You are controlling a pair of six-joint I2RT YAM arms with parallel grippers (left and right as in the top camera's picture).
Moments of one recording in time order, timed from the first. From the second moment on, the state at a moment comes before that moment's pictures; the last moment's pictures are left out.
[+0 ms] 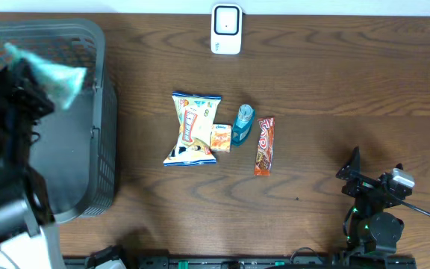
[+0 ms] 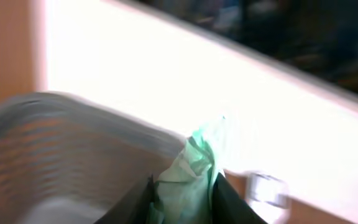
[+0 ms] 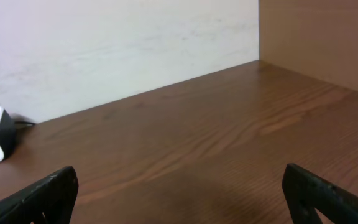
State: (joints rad) left arm 0.39 0.95 1.22 -0.43 0.28 -0.31; right arm -0.12 0.01 0.01 -0.05 0.22 0.19
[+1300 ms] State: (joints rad) left arm -0.75 1.69 1.04 -0.73 0.01 -0.63; right arm -0.12 0.01 0.01 -0.05 0.22 0.19
